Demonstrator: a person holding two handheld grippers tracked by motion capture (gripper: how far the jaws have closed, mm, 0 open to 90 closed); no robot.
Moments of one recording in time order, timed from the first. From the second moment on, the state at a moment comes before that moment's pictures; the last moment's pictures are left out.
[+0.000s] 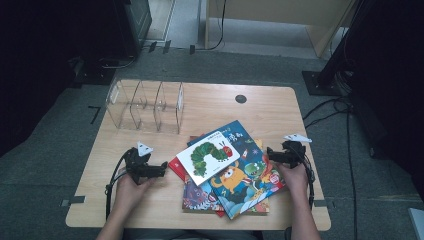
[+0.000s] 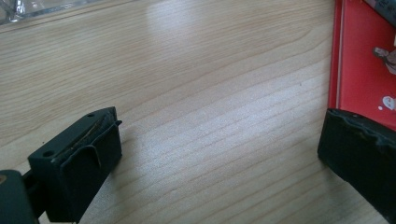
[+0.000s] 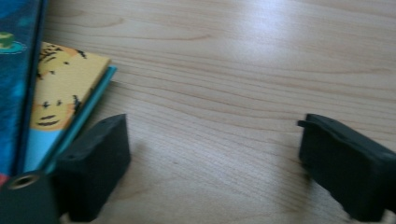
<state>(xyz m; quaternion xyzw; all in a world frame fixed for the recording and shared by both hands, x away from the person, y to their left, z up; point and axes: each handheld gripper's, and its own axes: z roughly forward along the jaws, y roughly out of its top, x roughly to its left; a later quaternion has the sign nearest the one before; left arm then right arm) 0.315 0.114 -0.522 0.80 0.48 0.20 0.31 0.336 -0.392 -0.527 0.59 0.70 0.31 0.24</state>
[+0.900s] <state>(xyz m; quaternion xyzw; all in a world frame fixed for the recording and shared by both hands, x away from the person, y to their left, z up) 0.338 0.098 -0.477 0.83 0.42 0.09 0.35 0.280 -0.336 -0.485 0.51 0.74 0.41 0.16</state>
